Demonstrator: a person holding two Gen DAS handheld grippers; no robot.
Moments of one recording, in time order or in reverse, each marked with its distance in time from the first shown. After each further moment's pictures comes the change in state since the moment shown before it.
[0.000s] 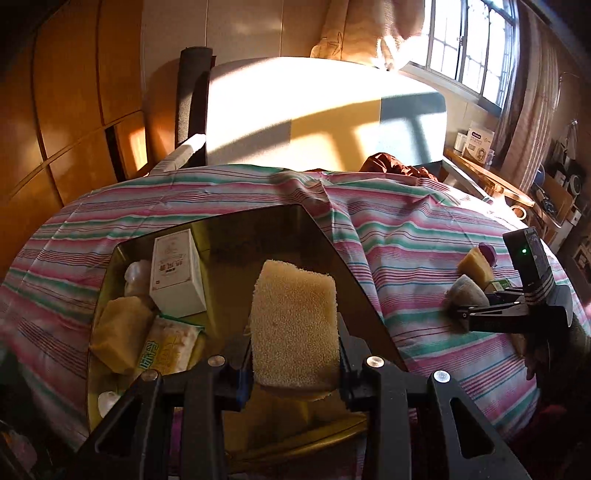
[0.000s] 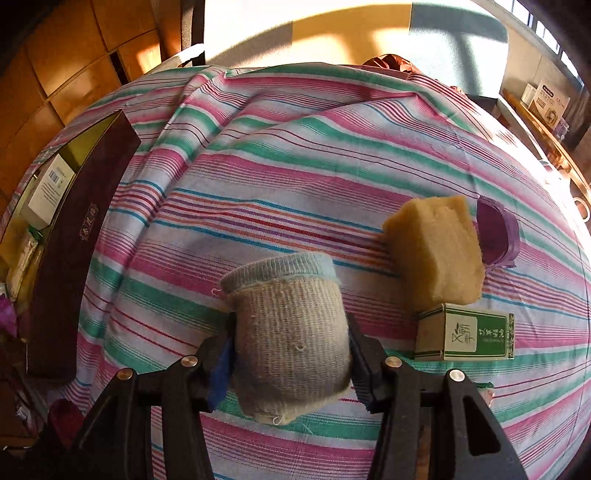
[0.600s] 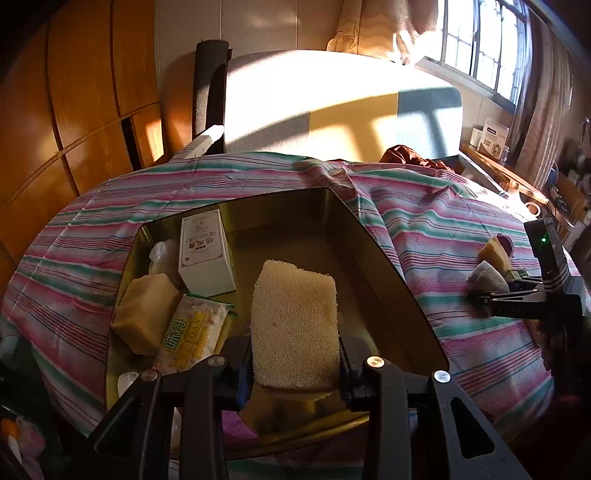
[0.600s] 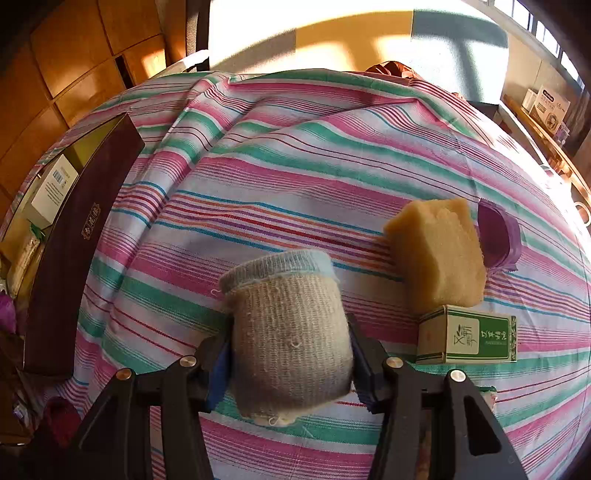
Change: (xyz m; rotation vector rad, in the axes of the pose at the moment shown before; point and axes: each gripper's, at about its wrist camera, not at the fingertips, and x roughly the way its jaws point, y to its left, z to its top) left arm -0.002 0.017 -0.015 -0.012 0.025 0.046; right arm -0.001 0.006 -0.002 -0.025 -0.030 -0.010
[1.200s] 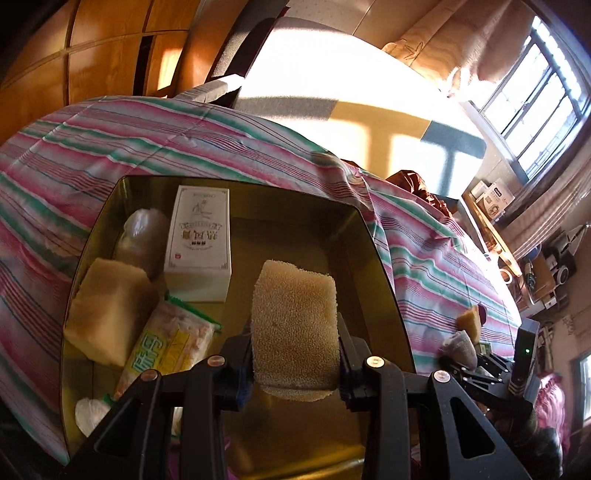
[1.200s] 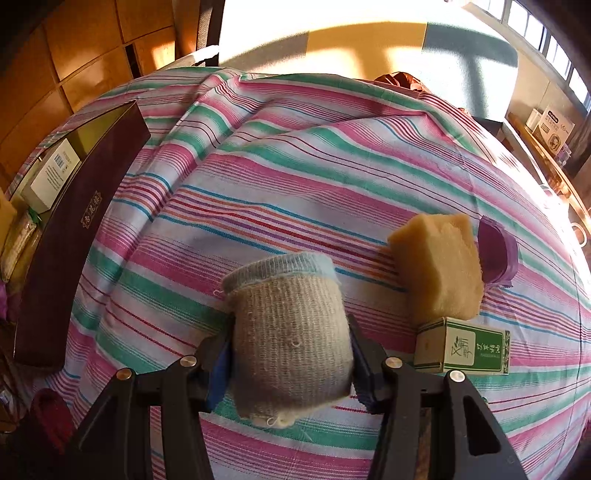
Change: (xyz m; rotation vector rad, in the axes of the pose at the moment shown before) left arm 0.056 0.061 0.045 -0.308 0.120 -0.194; right arm -0.001 0.008 0.002 -0.056 -0.008 -0.029
